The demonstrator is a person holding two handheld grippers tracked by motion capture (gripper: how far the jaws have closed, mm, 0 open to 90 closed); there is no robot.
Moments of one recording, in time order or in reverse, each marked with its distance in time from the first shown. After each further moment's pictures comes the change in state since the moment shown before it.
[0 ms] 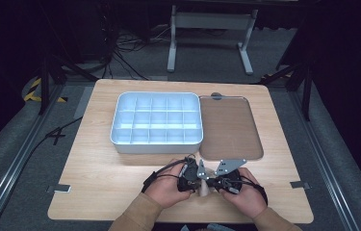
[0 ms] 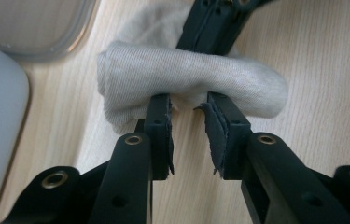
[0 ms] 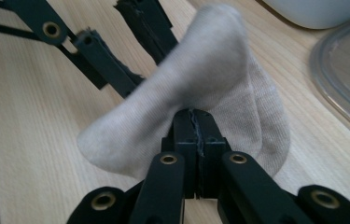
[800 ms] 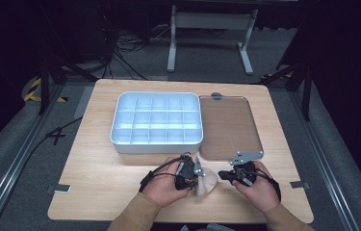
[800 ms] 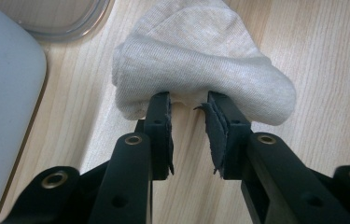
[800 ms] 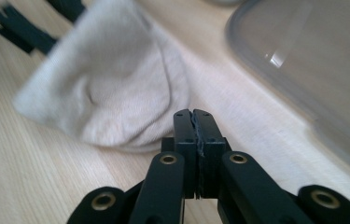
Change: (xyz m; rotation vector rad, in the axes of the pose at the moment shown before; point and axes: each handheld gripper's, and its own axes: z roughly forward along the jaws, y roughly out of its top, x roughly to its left) left arm 0.005 -0.006 -0.004 0.028 0.018 -0.054; right arm -0.031 -0.012 -0.027 0.026 -0.071 0.117
